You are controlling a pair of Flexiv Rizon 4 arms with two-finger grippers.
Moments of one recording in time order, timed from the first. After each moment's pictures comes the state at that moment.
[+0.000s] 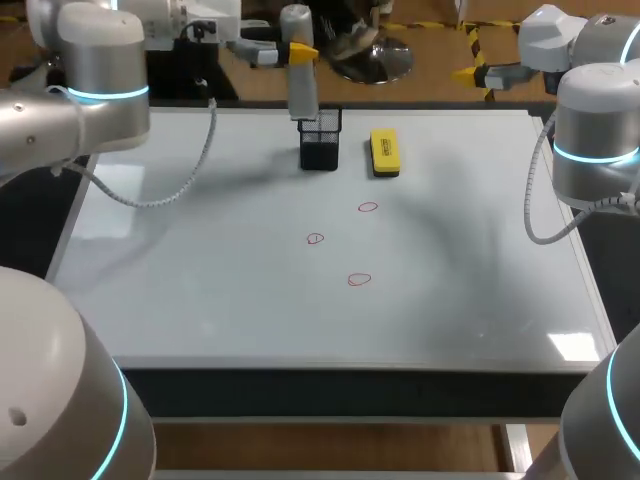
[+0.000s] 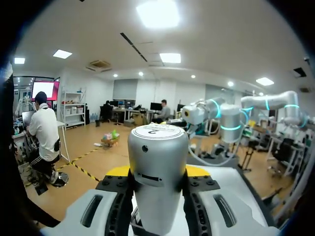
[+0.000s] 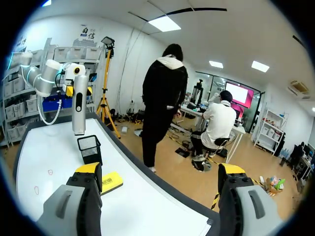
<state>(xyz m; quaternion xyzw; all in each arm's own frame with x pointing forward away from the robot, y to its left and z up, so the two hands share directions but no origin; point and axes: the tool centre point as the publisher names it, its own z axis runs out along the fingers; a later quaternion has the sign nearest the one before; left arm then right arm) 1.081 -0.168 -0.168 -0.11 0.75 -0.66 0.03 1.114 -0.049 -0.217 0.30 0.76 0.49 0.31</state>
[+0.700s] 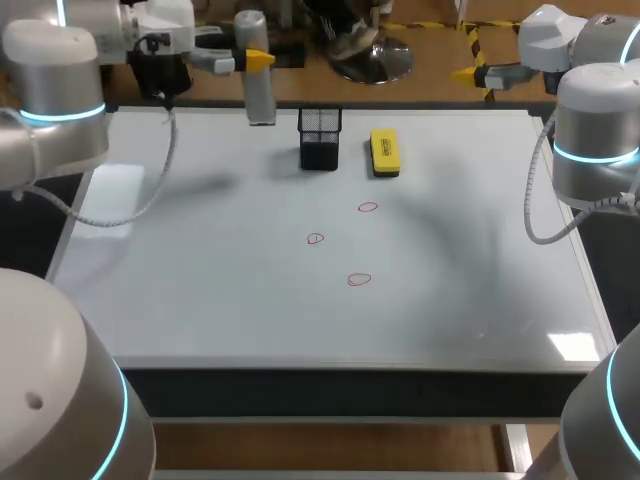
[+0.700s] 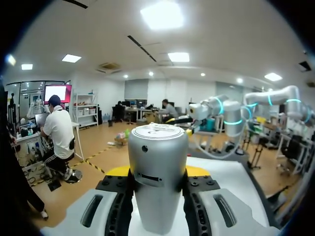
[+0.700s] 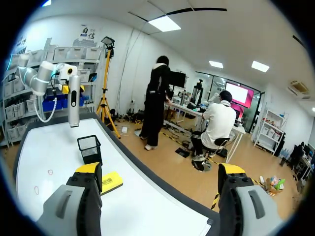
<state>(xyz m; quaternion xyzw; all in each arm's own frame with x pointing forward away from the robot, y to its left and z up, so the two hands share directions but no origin) 1.065 -0.097 -0.172 -0.14 0.75 -0.64 0.08 1.114 -0.049 -0.217 0.30 0.76 0.49 0.31</state>
